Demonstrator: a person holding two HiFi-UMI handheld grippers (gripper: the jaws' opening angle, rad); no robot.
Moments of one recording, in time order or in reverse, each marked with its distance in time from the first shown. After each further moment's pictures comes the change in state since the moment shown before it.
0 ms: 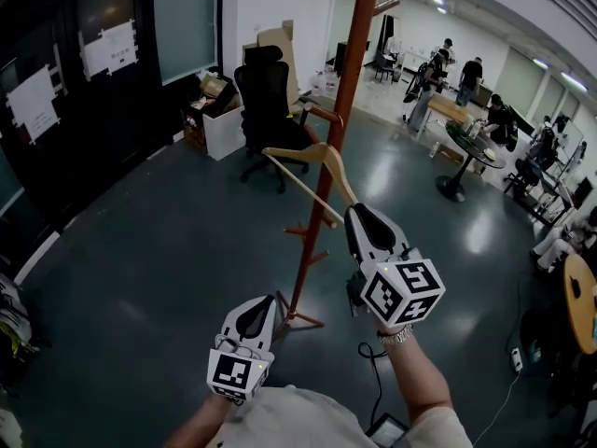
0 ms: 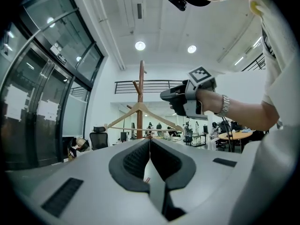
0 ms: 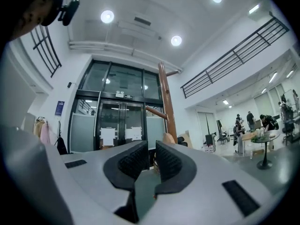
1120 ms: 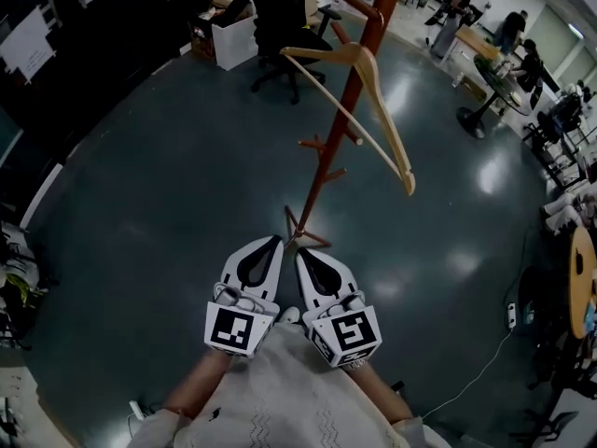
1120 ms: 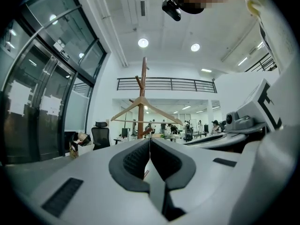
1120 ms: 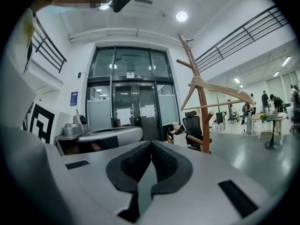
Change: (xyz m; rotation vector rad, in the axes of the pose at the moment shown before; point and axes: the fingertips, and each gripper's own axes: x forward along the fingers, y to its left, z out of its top) left arm -0.011 -0.002 -0.021 -0.079 -0.042 0.032; right arm -0.082 0.131 -0.199 0.022 0.257 0.133
